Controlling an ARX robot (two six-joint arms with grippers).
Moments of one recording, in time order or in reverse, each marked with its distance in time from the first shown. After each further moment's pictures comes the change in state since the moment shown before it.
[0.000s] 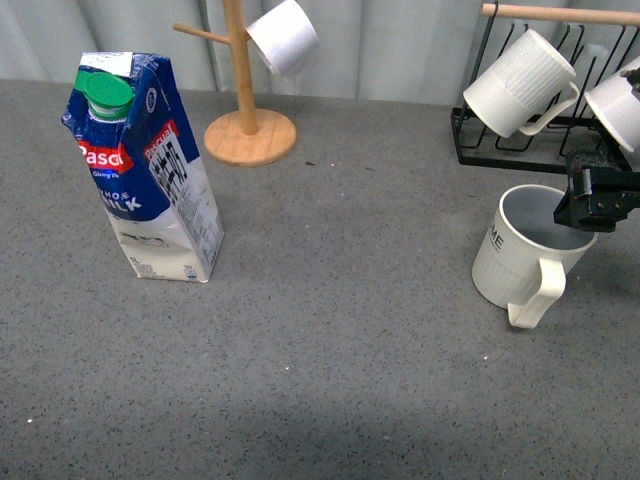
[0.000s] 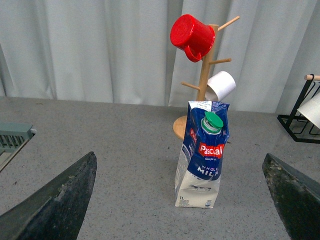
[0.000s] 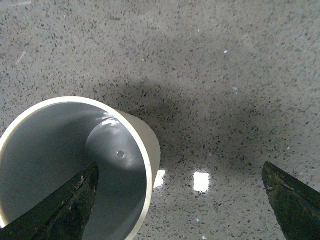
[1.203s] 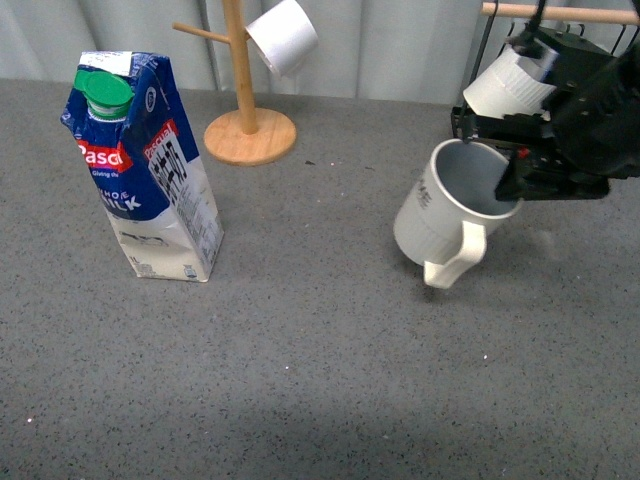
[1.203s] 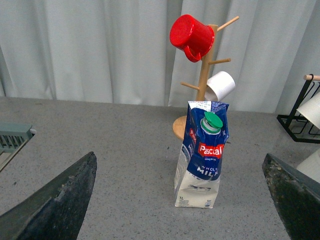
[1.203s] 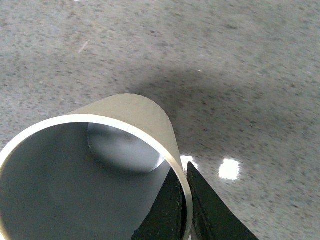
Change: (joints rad) left arm 0.000 0.000 0.000 0.000 0.000 0.000; right arm 0.189 0.095 0.248 -0.220 -0.062 0.153
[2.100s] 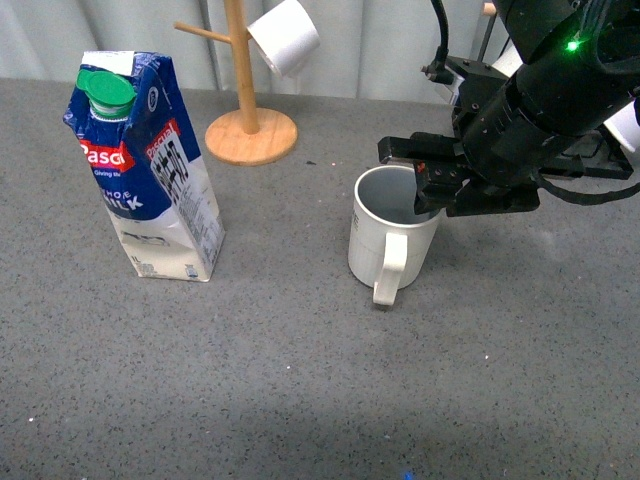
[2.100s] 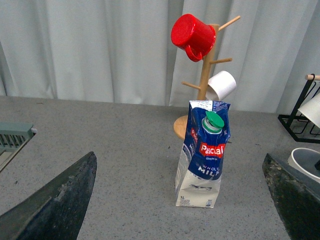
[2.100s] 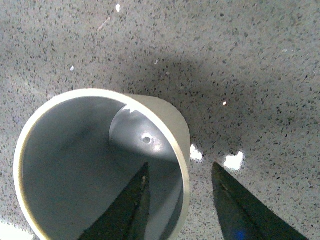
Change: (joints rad) left arm 0.000 0.000 0.000 0.000 0.000 0.000; right arm 0.092 0.129 0.129 -0.048 -0.014 0.041
